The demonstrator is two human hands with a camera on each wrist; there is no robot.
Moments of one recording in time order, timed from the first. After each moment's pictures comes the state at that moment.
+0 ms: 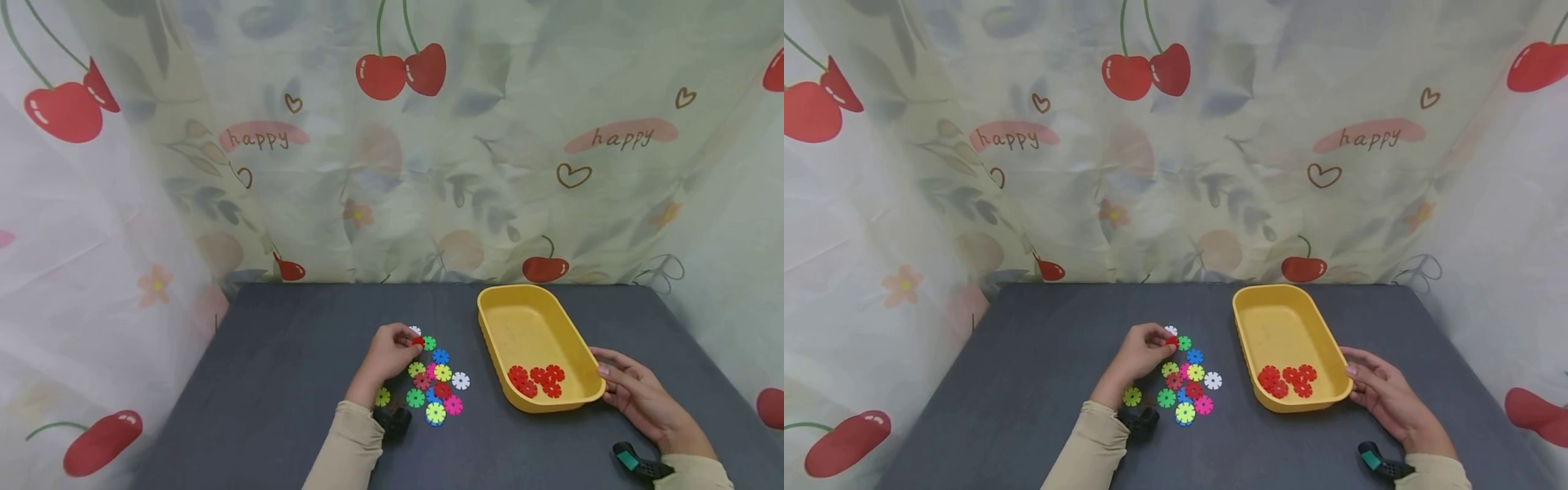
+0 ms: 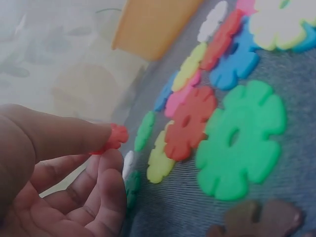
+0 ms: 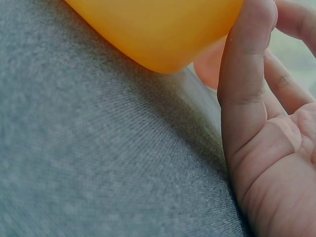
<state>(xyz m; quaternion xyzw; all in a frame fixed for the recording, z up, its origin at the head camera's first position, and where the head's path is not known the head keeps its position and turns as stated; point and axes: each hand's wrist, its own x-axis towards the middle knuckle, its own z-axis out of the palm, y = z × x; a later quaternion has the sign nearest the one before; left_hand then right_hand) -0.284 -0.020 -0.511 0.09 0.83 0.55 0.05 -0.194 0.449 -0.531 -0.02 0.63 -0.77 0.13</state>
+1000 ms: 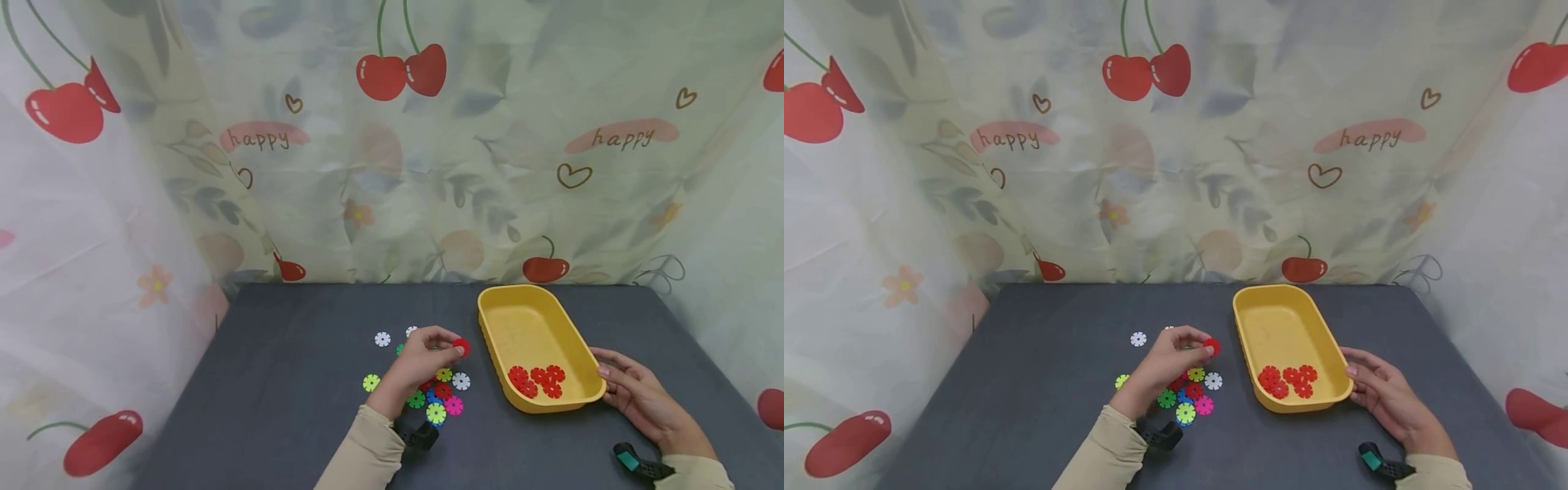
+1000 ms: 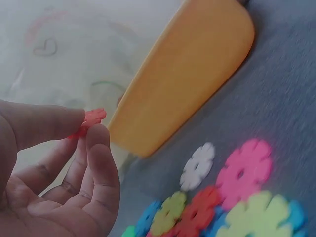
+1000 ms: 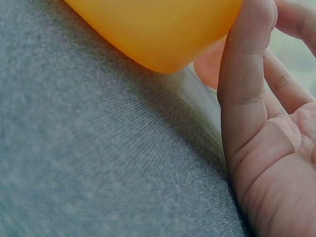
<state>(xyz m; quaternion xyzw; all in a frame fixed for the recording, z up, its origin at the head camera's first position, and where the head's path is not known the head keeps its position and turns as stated) -0.258 0.027 -0.485 0.11 0.70 0.69 0.18 -0.194 0.448 -0.530 -0.01 0.63 -0.77 0.13</state>
